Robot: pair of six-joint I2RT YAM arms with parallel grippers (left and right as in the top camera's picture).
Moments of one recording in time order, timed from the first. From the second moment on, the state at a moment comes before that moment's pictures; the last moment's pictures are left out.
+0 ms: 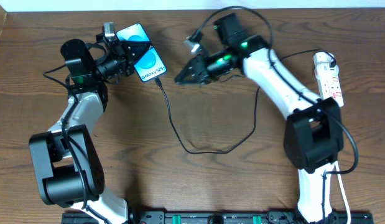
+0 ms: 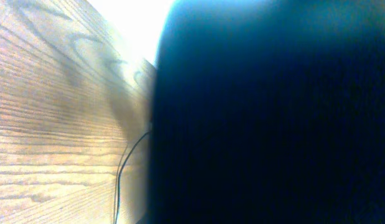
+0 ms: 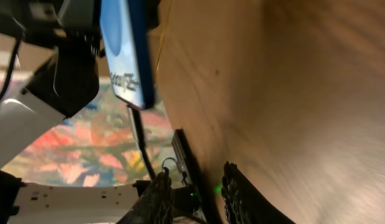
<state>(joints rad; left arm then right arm) 0.19 1.80 1.04 0.59 1.19 -1.24 0.43 2.16 1.84 -0.76 -1.15 0.28</state>
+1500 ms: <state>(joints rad) -0.13 1.97 1.04 -0.16 0.86 -0.57 0.26 2.16 1.84 -1.09 -0.58 0.10</state>
